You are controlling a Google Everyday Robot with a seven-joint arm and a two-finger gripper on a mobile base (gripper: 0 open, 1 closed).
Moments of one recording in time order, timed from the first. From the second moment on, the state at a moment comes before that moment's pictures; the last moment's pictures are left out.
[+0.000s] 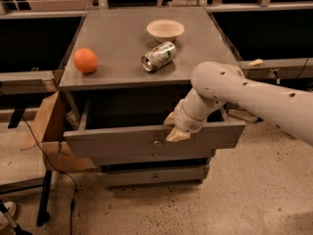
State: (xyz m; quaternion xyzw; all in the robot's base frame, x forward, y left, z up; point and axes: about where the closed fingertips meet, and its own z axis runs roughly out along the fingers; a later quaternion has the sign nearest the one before) arm 0.550 -0.058 0.679 -0.75 0.63 0.10 0.17
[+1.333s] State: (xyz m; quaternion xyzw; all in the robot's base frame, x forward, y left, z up) arm 0.551 -0.068 0.681 -0.75 0.64 0.10 0.16
